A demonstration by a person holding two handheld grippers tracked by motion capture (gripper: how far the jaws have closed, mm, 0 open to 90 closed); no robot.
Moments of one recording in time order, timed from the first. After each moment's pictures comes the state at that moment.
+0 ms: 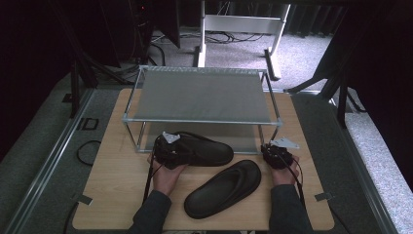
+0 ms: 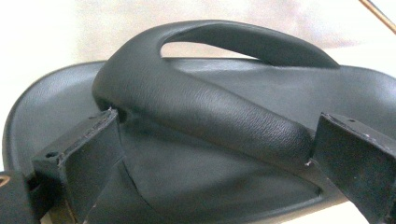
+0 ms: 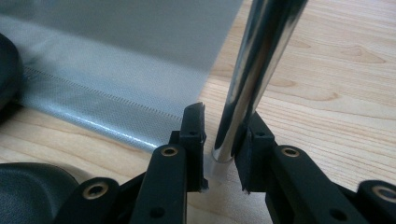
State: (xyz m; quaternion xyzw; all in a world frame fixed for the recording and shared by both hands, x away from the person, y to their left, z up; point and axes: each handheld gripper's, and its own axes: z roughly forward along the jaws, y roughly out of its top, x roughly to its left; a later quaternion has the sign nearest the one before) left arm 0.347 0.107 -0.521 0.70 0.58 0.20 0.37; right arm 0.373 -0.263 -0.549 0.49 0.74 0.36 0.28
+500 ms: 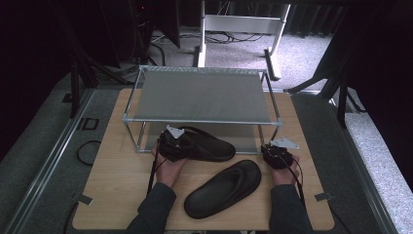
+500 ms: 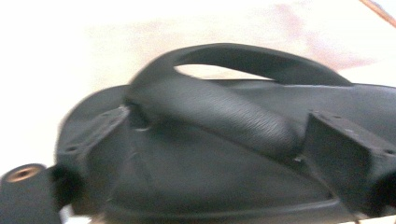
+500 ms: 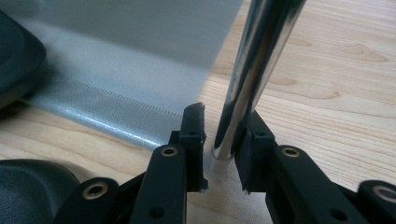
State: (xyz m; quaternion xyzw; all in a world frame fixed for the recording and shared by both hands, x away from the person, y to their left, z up) left arm 0.363 0.101 -0.516 0.70 0.56 0.26 0.35; right arm 0.372 -0.264 -0.550 0.49 0.74 0.36 0.27
